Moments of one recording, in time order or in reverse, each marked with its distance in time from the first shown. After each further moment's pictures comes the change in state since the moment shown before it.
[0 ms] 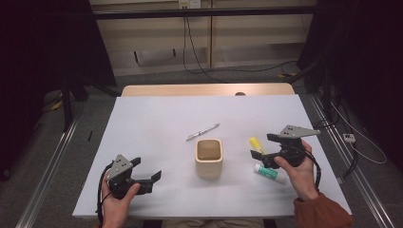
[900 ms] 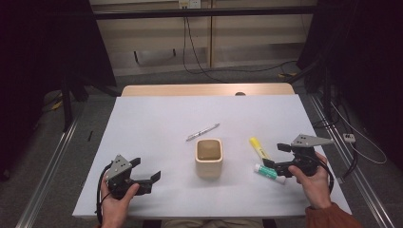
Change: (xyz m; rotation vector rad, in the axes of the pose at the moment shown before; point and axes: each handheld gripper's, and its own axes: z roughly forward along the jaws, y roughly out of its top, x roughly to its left) left arm 0.001 0.000 -0.001 -0.001 -0.007 -0.003; right arm -0.012 -0.029 -0.023 0.050 -0.001 0.032
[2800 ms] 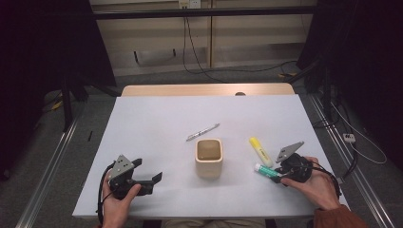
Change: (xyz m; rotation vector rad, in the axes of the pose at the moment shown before) left arm -0.002 0.000 0.003 0.024 -0.010 0.017; right arm 0.001 -0.016 0.020 0.557 0.069 -0.285
